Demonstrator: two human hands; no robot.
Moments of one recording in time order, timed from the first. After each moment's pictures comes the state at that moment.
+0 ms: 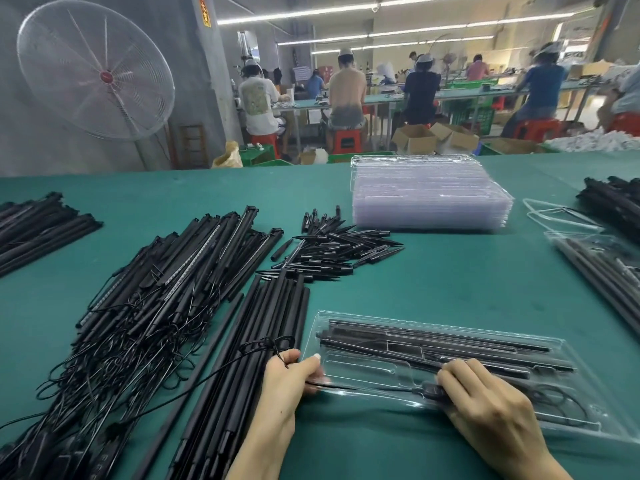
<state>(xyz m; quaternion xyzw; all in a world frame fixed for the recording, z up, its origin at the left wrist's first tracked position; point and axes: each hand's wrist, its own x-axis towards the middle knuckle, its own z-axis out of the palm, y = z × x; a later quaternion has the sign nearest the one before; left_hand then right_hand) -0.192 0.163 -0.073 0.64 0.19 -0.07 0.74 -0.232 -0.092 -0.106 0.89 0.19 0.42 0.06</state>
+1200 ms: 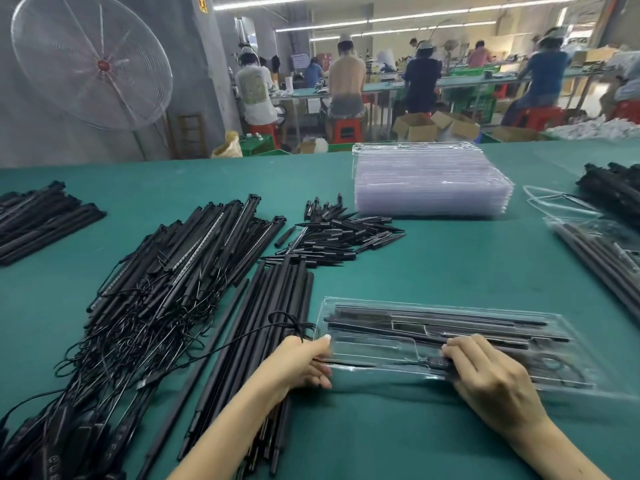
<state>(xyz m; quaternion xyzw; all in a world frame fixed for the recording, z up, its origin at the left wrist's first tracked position) -0.184 0.174 -0.063 0.75 0.09 -0.23 0.62 -0.229 -0.097 -0.108 0.88 0.21 0.43 0.04</state>
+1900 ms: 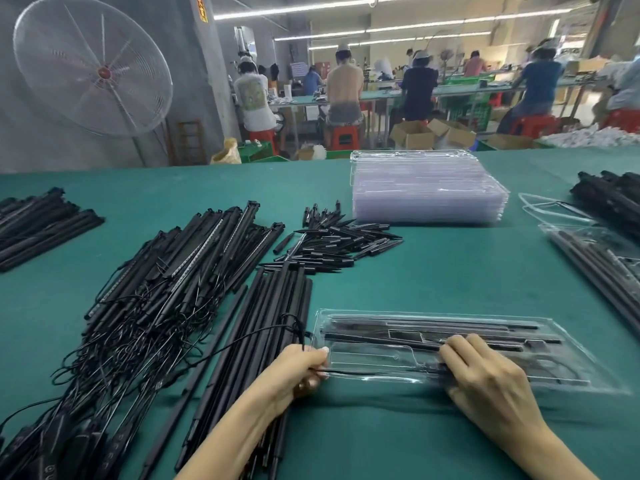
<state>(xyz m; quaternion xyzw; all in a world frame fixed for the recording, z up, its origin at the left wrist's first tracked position) -0.187 0.175 -0.069 0.73 0.08 -0.22 0.64 -0.232 -0.091 -0.095 0.91 0.17 0.39 0.06</state>
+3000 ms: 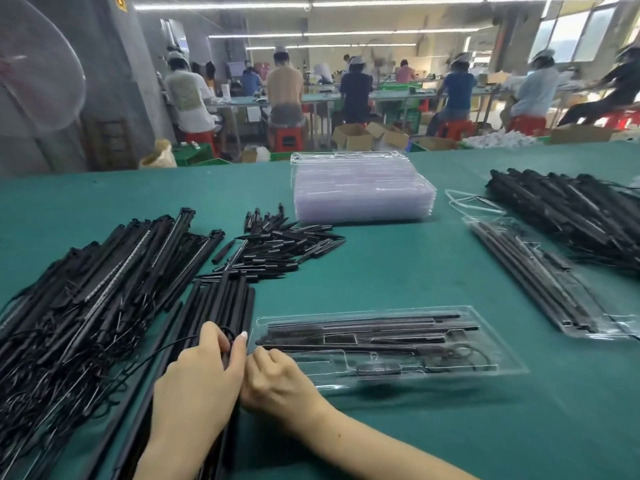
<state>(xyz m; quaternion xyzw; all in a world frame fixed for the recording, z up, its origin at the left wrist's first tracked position) -0.211 0.185 -0.032 0.97 0.04 0.14 0.18 -0.202 0.075 -0.091 0.91 0.23 0.30 0.14</state>
